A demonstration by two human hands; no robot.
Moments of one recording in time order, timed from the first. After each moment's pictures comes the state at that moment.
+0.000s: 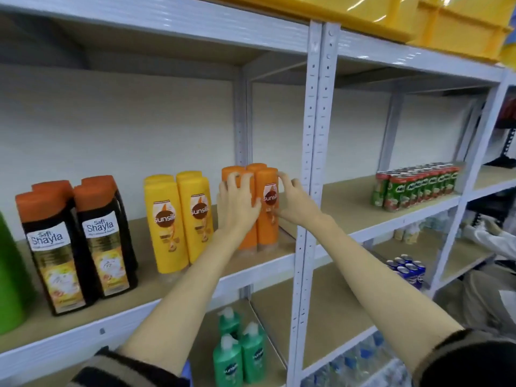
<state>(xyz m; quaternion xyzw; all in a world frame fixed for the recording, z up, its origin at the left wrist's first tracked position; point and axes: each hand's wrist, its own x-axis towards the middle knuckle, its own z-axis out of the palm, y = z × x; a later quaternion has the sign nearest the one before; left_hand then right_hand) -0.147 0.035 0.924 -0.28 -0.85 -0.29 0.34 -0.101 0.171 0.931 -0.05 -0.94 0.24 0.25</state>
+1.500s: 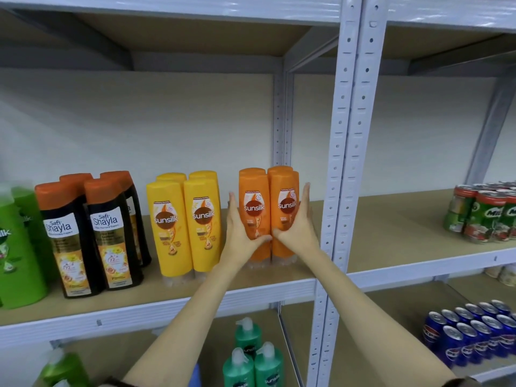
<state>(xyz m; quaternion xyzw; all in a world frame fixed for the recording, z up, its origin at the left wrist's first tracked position) -0.184 0.055 0.856 -0.20 -0.80 -0.53 0.21 -0.172 0.191 0.866 0.03 -0.84 0.45 0.28</state>
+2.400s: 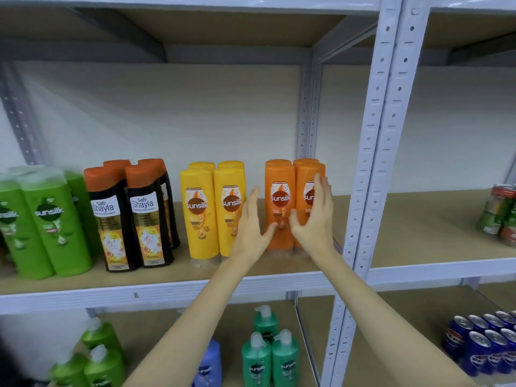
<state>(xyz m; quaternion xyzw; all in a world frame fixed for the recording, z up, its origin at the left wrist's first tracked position) -0.154 0.023 0.860 -0.20 -0.83 -0.45 0.27 -0.158 0.158 0.862 0.05 -0.81 0.39 0.42</state>
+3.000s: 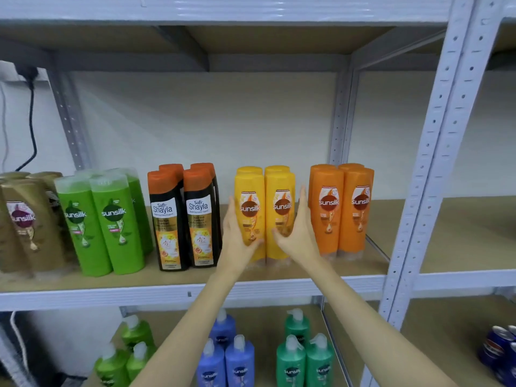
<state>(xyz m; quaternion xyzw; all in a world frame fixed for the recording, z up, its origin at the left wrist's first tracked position) -0.159 -0.103 0.844 -0.16 -0.81 -0.50 0.26 -0.164 0.042 0.853 0.12 -0.82 0.48 0.30</state>
